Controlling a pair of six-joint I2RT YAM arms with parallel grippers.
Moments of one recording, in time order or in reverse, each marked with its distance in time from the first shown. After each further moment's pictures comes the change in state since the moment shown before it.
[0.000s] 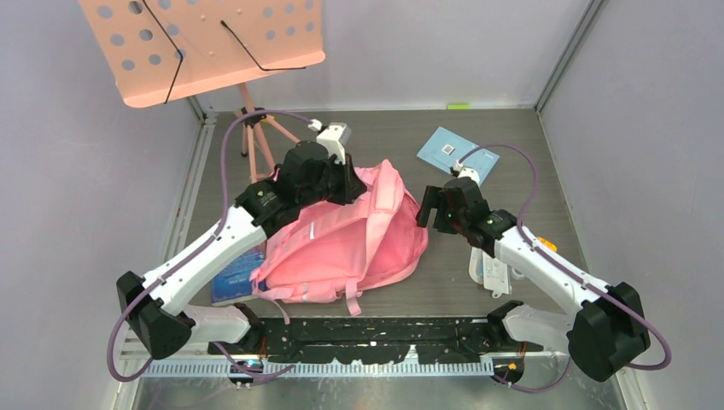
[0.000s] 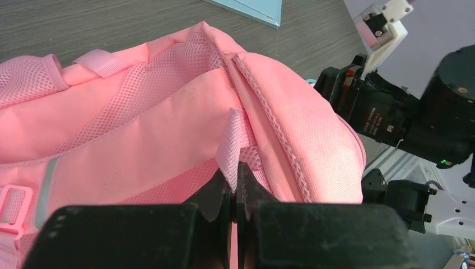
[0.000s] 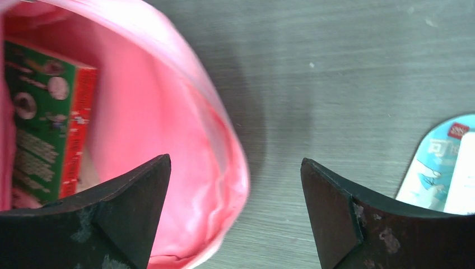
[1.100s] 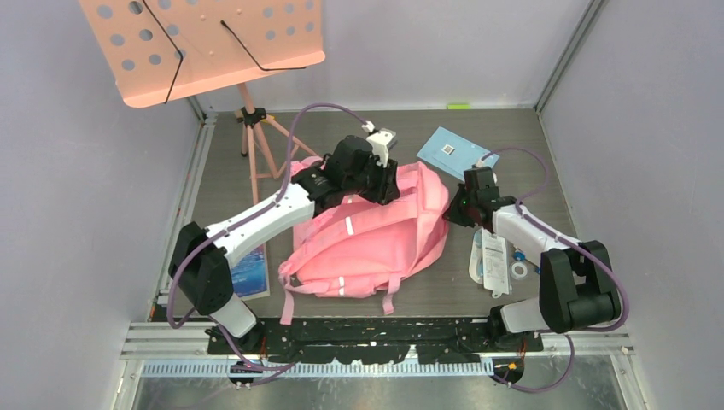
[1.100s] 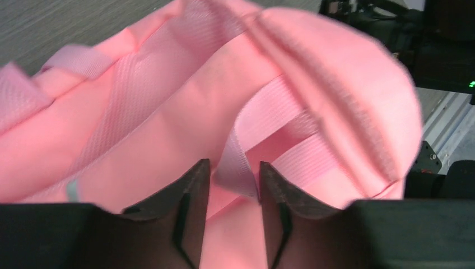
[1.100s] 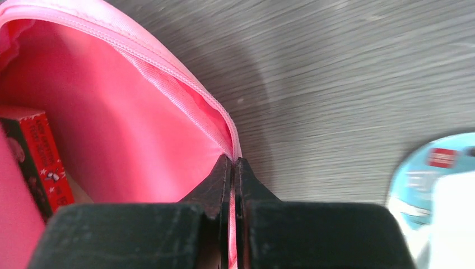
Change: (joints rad) left arm -0.031 0.343 0.097 0.137 0.133 0.164; right arm -0.334 0.273 -0.037 0.146 -0.225 0.051
